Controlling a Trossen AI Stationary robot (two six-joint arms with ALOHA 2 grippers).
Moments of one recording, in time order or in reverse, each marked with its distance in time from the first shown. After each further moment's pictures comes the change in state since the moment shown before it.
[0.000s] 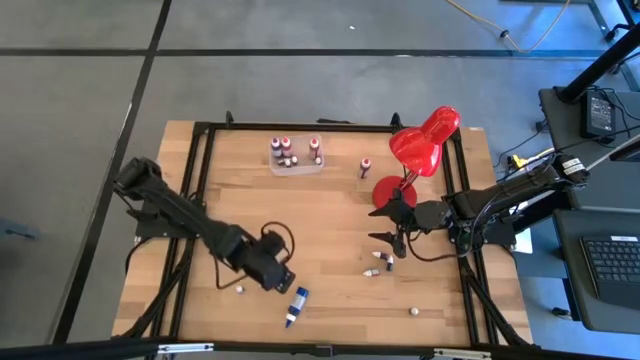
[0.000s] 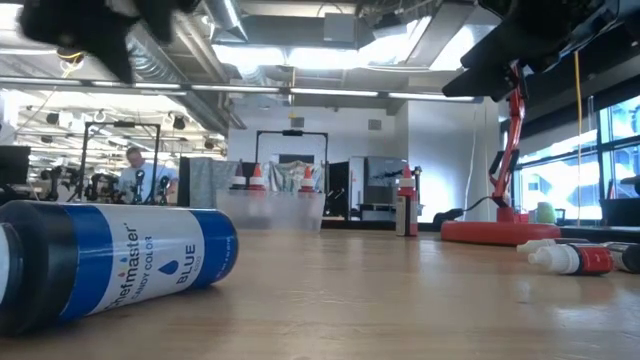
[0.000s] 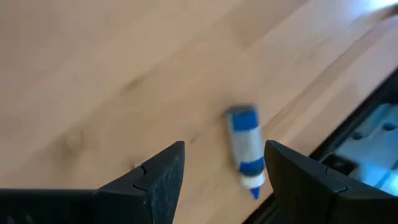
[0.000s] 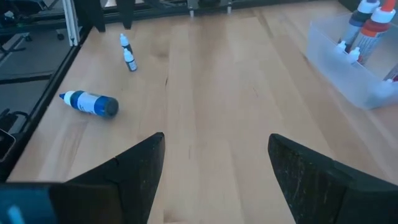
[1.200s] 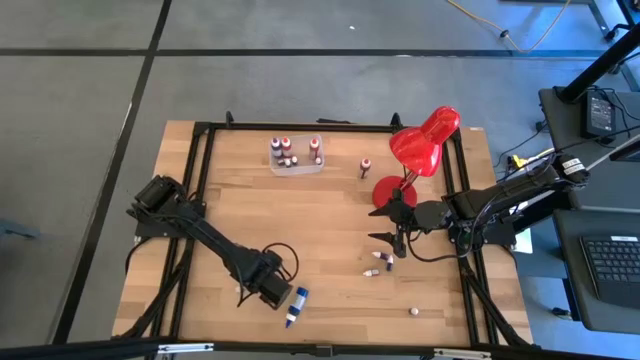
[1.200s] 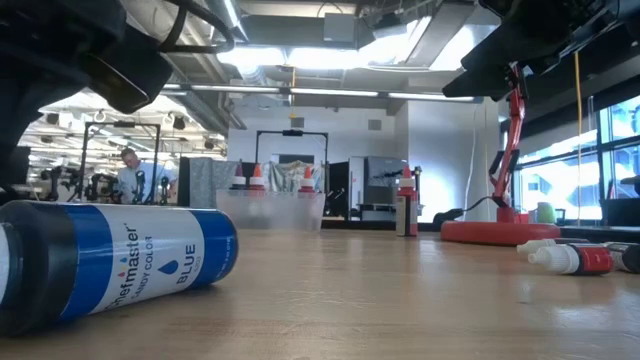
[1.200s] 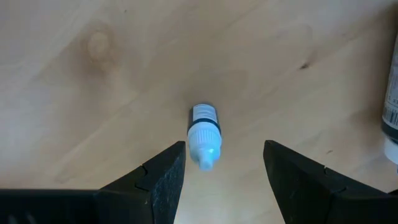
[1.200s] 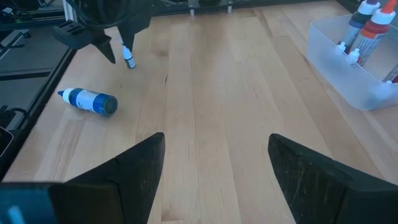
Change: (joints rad) left arm -0.047 0.249 0.001 -0.092 0.270 -0.036; right arm 0.000 0.000 0.000 -0.003 0.001 -0.009
